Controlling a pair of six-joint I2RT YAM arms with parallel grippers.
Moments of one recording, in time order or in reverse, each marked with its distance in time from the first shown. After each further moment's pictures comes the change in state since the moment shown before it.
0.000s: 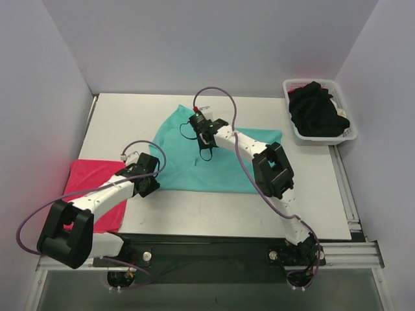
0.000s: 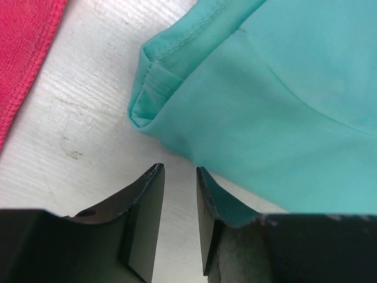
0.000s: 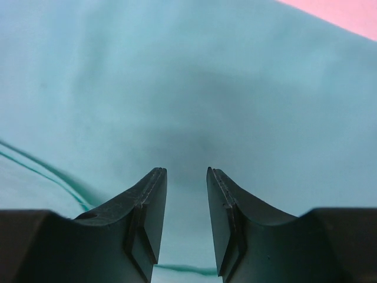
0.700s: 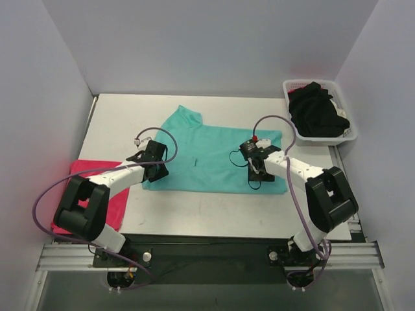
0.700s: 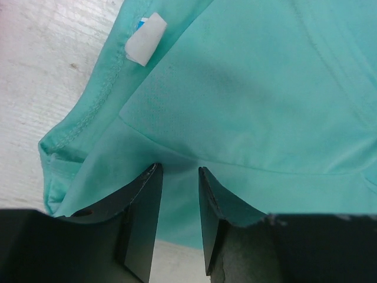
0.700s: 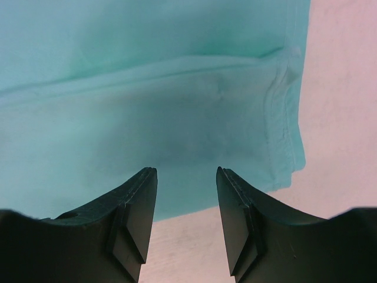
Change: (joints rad) left arm 0.000 0.180 0.162 0.157 0.039 0.161; right arm -0.206 -0.683 -0.943 -0.035 0.060 0.191
